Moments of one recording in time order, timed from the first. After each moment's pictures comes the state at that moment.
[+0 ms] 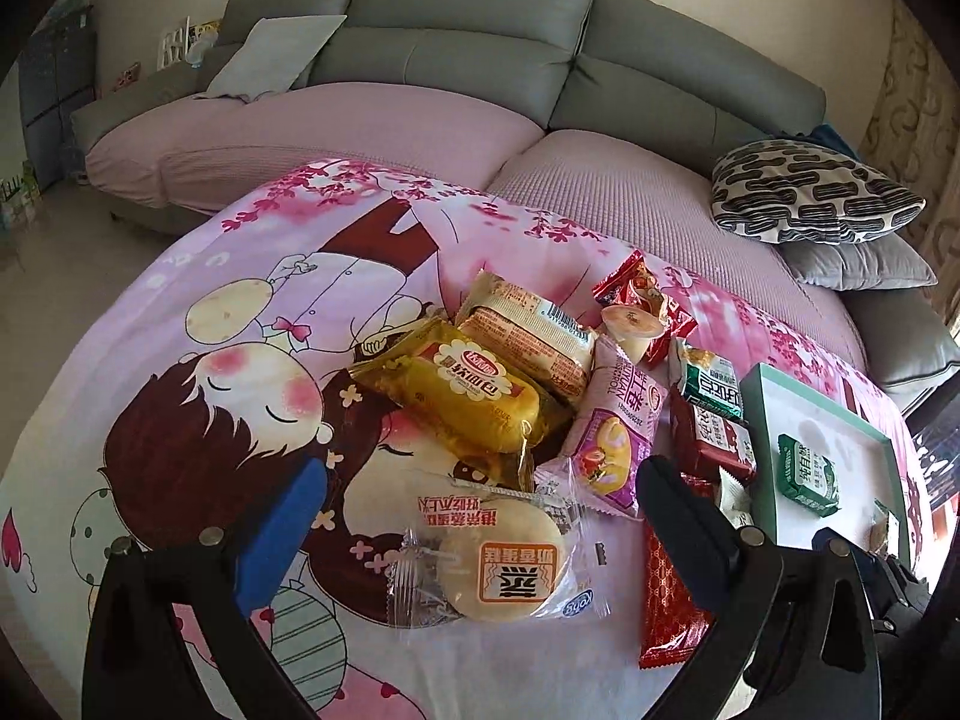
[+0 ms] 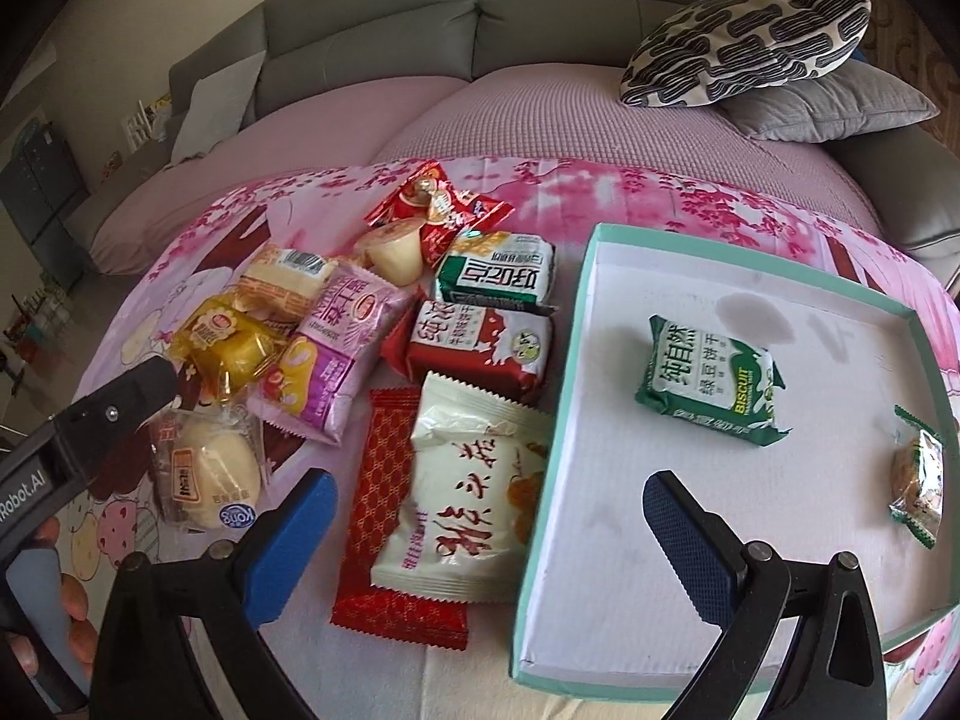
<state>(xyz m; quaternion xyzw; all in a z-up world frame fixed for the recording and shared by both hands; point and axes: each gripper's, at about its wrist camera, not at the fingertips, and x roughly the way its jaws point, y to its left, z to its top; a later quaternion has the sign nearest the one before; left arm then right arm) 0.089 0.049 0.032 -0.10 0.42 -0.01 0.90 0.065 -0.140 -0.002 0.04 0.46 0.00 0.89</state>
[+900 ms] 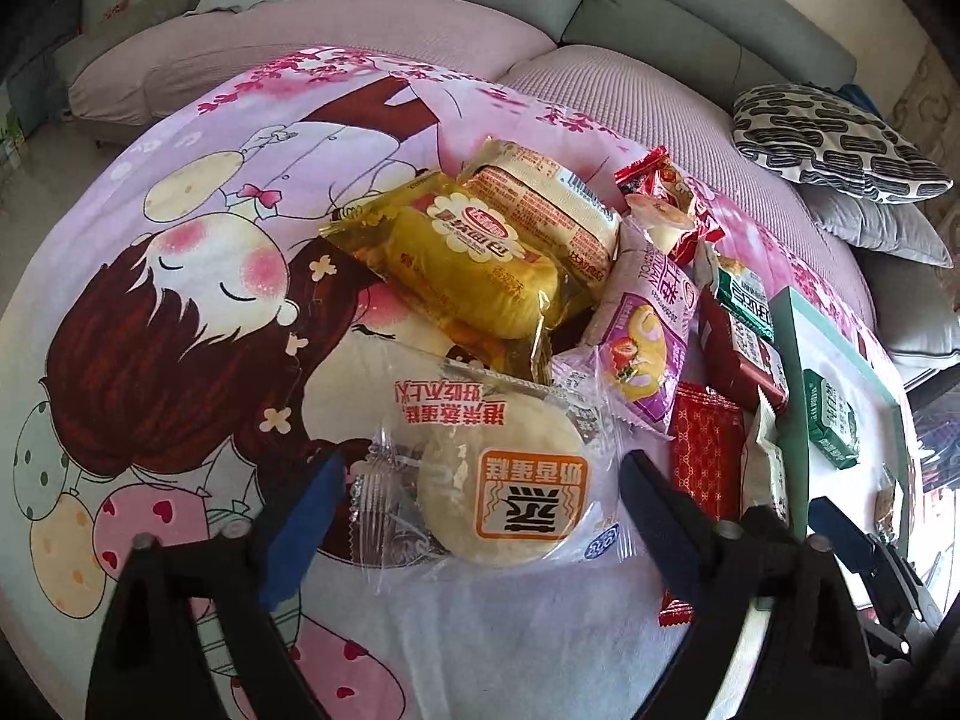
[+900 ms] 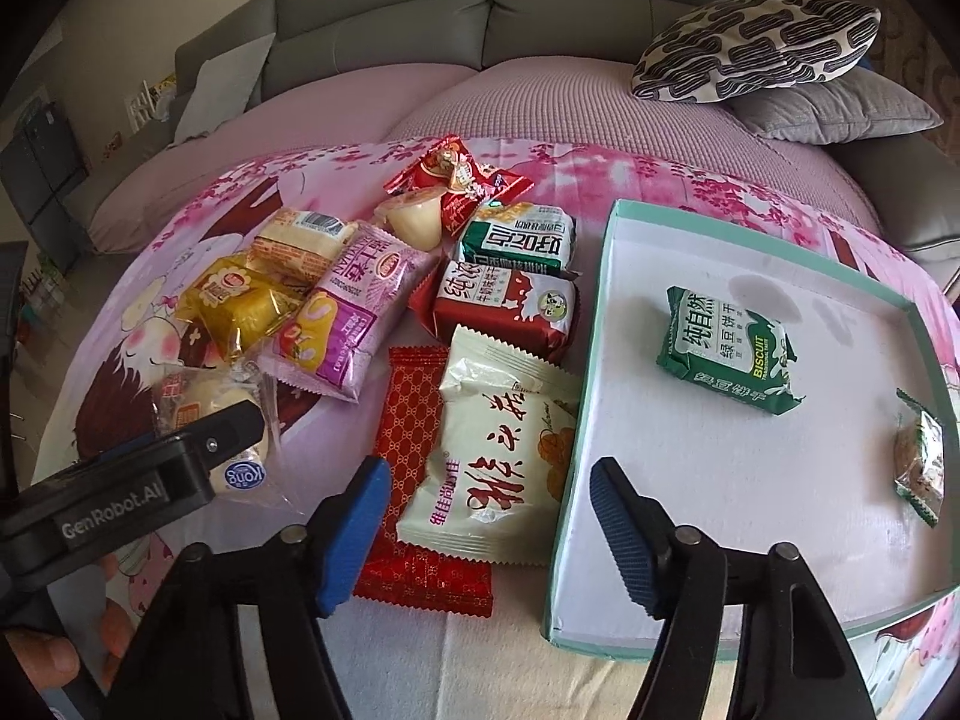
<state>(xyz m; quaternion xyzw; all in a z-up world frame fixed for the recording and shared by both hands) 0.095 0.045 -0.014 -0.12 0.52 -0.02 0.85 0.052 -0.125 -0.008 0.02 0.47 0.00 0.88</state>
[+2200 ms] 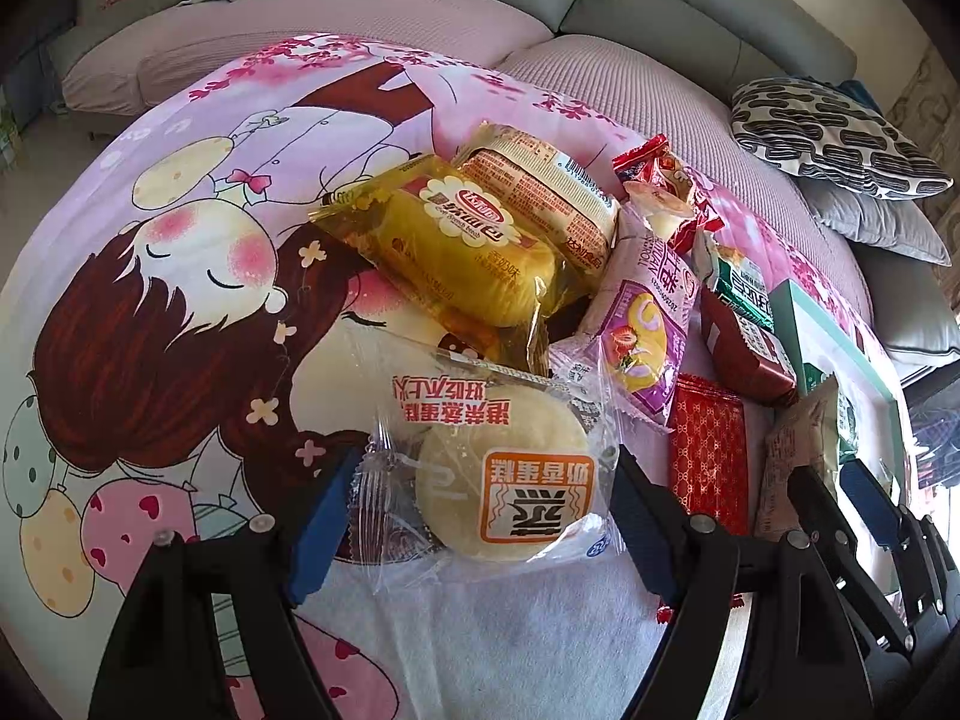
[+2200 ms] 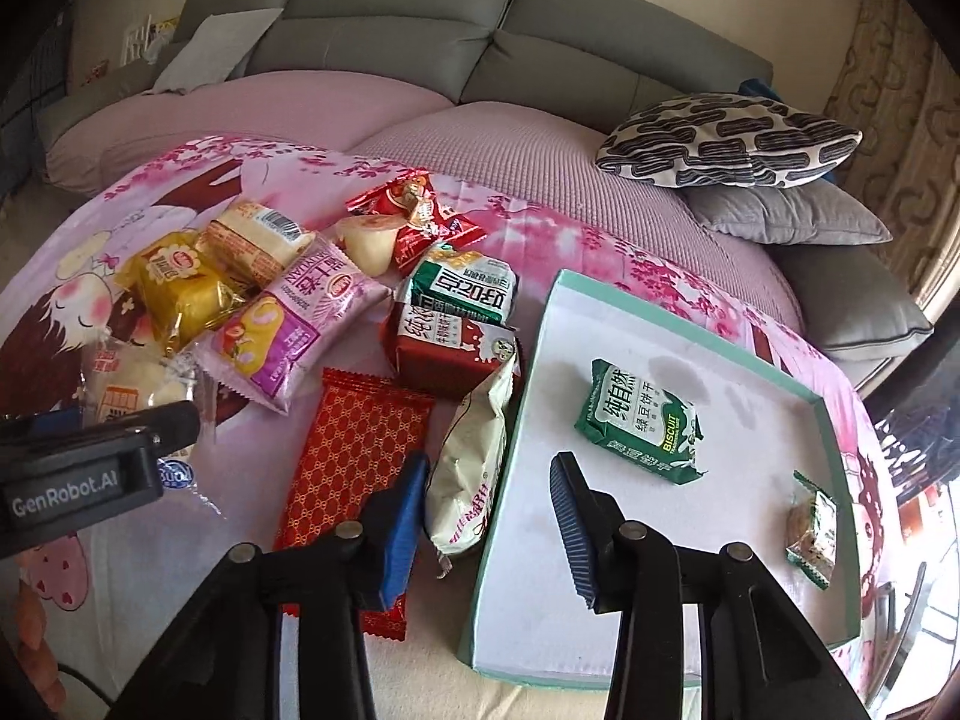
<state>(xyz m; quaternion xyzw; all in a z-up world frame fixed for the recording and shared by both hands) 0.098 0.045 -0.018 -0.12 0.52 -0.03 0.84 0.053 -0.109 0.000 -0.11 0.43 -0.08 0.89</state>
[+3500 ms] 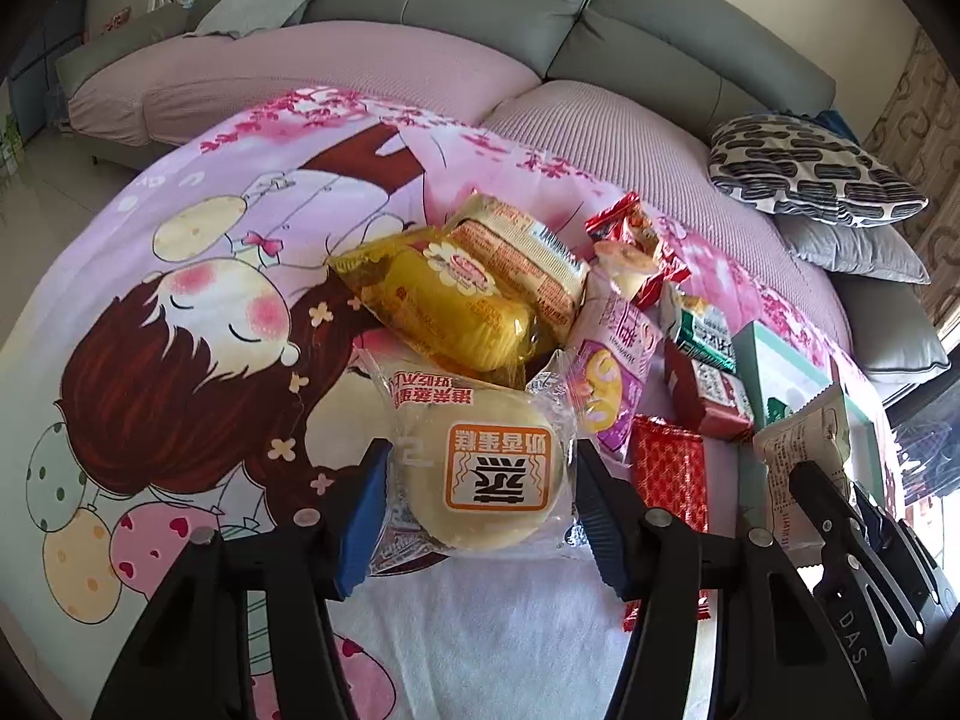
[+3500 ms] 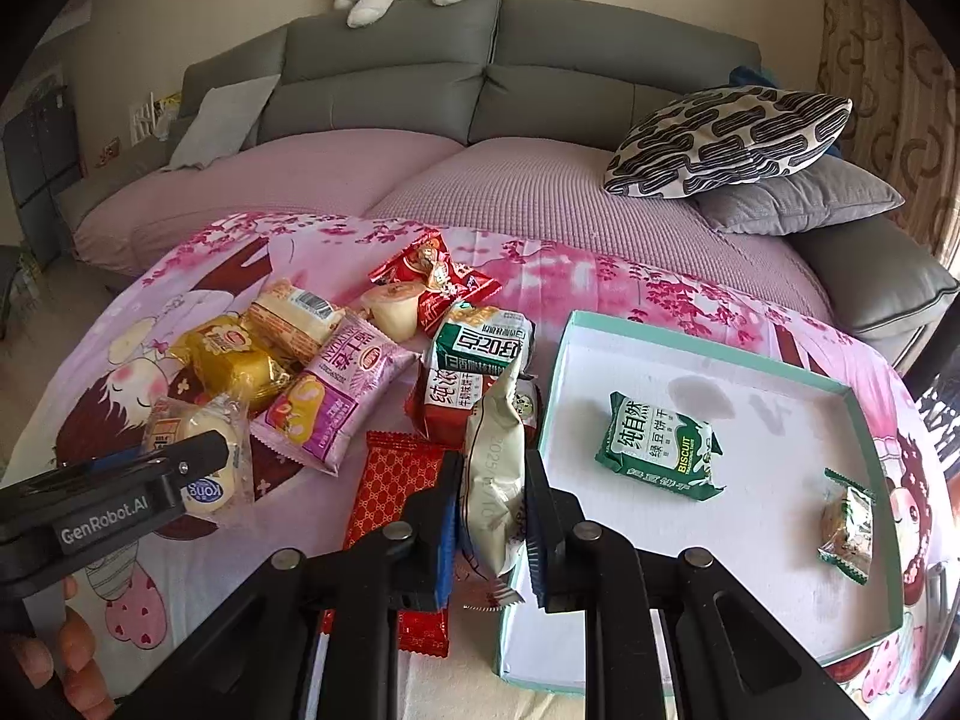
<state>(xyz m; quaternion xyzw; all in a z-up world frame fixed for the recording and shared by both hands) 0.087 0.050 0.013 -0.13 0.47 -0.03 0.87 0.043 -0.121 0.029 -0.03 0.39 -0.04 0.92</state>
